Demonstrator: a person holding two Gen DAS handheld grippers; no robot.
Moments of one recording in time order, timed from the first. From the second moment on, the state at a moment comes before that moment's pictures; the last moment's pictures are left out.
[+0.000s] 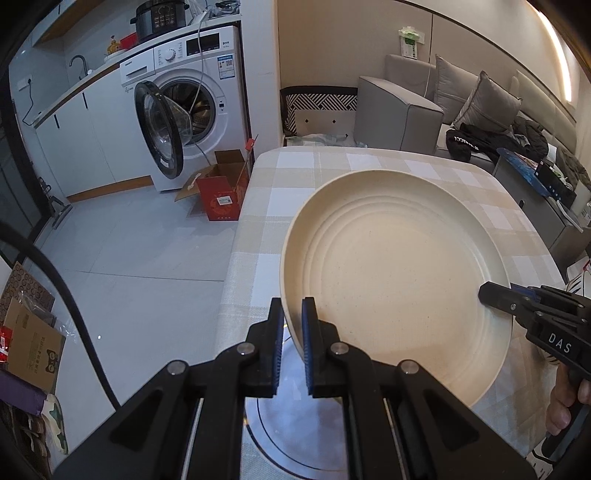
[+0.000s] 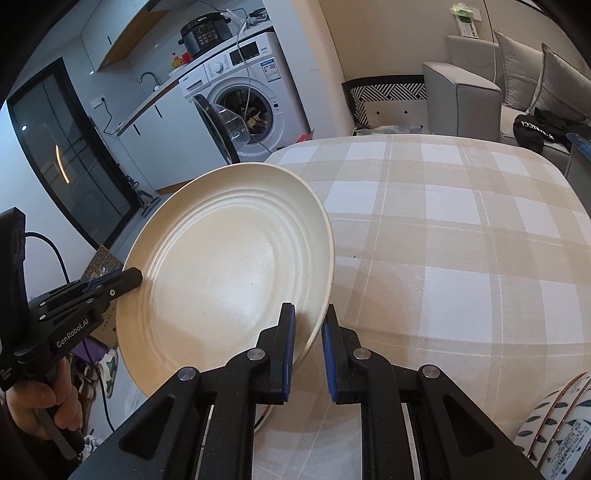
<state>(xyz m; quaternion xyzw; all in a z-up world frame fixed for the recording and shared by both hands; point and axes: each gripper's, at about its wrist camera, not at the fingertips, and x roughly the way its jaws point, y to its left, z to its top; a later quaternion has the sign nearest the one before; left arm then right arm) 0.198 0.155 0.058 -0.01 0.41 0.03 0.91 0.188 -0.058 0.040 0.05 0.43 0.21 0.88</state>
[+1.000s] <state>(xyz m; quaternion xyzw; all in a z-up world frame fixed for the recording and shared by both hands) 0.136 0.189 -0.001 -0.05 0.45 0.07 0.89 0.155 -0.014 -0.016 -0.01 0.47 0.26 0.84</state>
